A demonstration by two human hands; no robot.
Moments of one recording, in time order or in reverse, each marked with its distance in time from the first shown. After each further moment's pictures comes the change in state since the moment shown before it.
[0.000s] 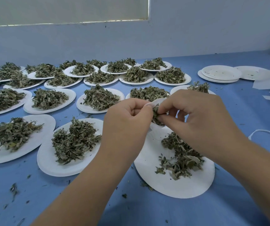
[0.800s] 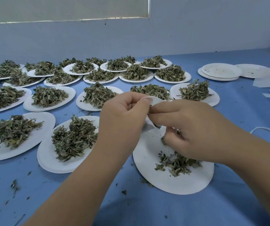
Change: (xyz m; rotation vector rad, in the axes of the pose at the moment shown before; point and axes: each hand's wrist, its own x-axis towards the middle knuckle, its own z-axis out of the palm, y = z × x) left_hand 0.003 0.001 -0.004 -0.074 0.018 -0.012; right_hand -0.004 0.003 -0.002 -0.199 -0.328 -0.261
